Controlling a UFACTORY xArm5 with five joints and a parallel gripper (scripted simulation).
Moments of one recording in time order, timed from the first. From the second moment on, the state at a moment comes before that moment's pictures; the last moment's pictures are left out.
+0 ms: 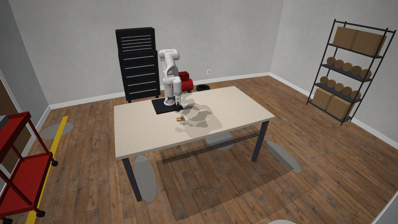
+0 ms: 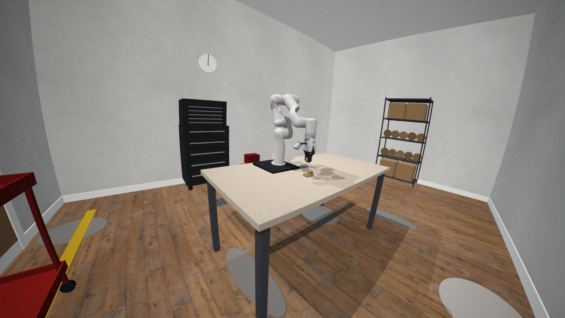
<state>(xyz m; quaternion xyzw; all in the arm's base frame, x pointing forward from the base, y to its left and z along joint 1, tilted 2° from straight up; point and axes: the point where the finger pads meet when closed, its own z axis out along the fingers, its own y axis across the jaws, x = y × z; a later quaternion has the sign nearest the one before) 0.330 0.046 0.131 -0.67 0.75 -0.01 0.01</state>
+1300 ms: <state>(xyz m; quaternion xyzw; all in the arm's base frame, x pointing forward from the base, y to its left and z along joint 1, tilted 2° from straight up) 0.351 0.011 0.129 -0.10 0.99 0.00 0.01</state>
